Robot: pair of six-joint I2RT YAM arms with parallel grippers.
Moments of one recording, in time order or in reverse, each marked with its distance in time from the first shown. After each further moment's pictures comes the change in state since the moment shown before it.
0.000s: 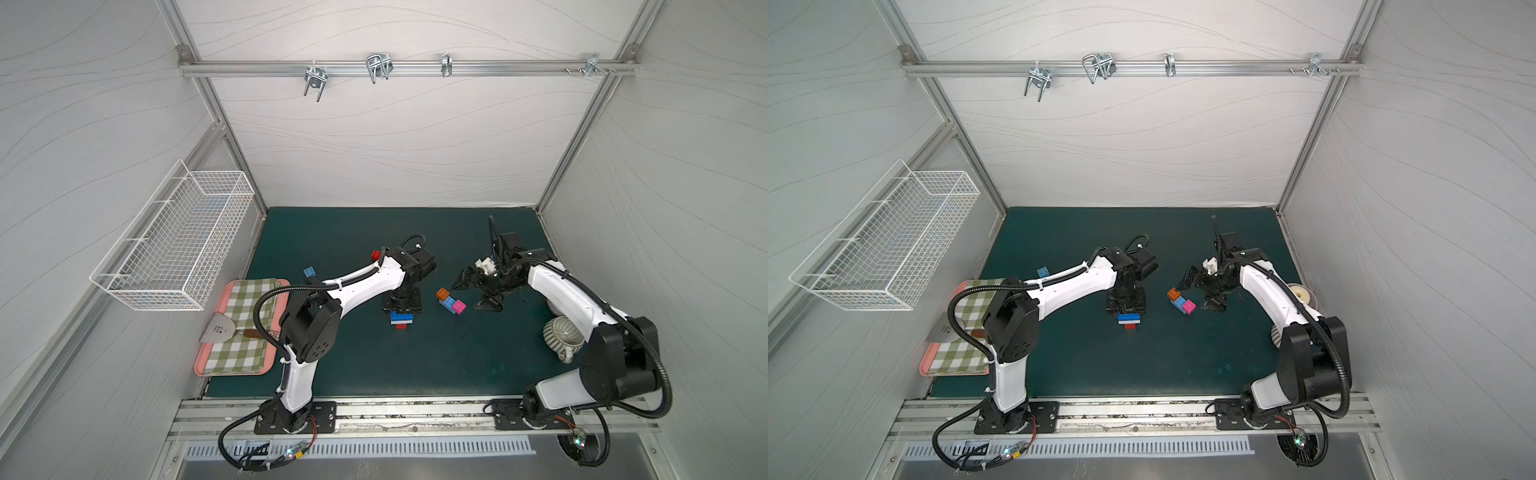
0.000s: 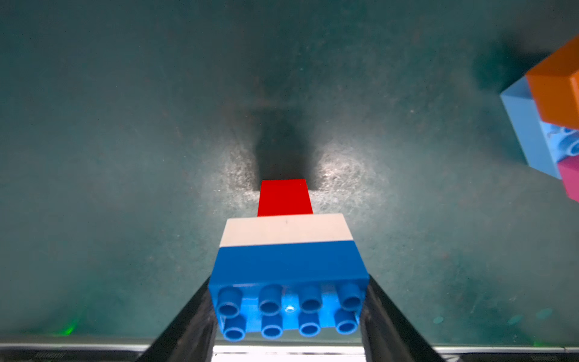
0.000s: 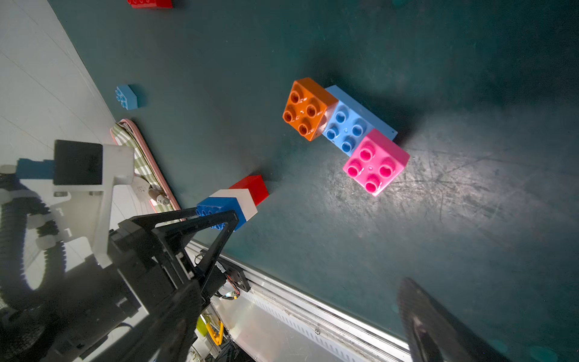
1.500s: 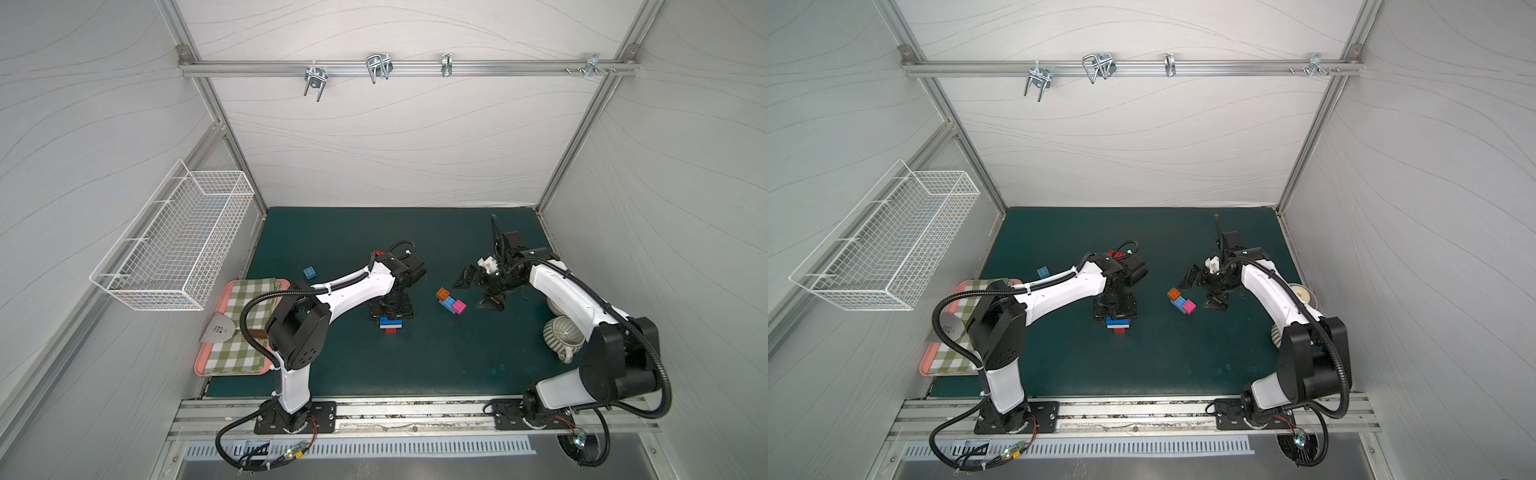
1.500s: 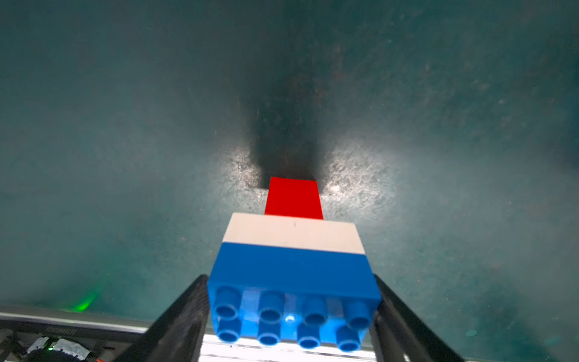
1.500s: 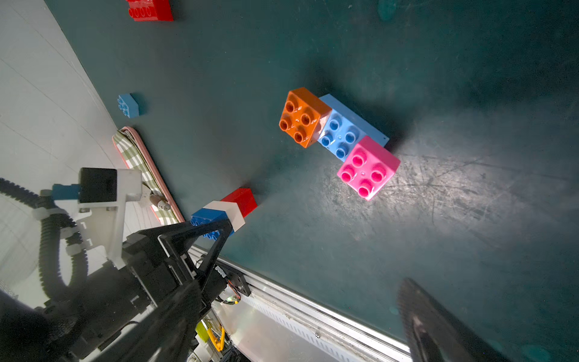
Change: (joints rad) left arm 0.019 -0.108 -0.154 0.054 -0.019 -0.056; right arm -0.014 0.000 0.006 -0.002 0.007 0.000
